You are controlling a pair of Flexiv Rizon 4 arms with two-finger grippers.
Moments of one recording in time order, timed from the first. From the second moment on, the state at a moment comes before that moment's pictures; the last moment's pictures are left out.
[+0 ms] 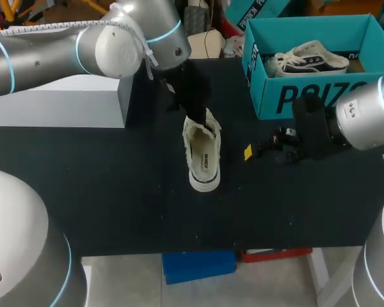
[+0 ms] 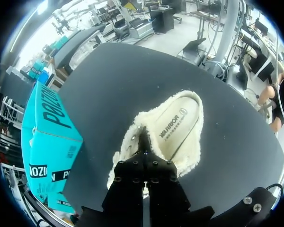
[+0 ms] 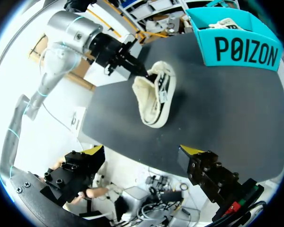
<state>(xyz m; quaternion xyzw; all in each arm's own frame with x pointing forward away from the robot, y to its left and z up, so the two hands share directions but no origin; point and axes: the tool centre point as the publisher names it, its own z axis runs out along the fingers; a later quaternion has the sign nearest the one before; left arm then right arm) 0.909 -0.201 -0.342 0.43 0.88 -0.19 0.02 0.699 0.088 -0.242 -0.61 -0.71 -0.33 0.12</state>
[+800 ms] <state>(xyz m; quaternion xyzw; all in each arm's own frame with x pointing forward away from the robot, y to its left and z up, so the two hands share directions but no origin) 0.900 -0.193 -0.344 0.51 0.84 -0.16 0.08 0.699 0.088 -0.242 -0.61 -0.71 -0.33 0.12</state>
